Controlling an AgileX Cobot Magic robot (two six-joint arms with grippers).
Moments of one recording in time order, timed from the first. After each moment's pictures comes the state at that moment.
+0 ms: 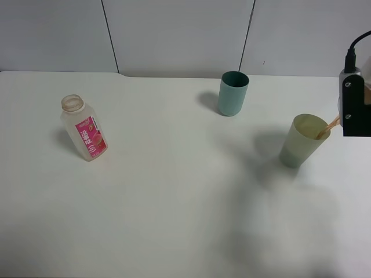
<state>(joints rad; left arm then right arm) -0.02 0.00 -0.51 0.02 1.06 -0.08 0.25 1.11 -0.36 -1.73 0.56 0.07</state>
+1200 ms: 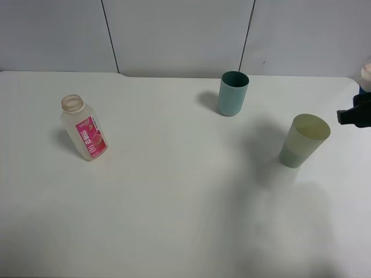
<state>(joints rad) -0.02 0.00 -0.51 0.02 1.06 -0.08 0.25 1.11 -0.39 -1.71 0.49 1.59</state>
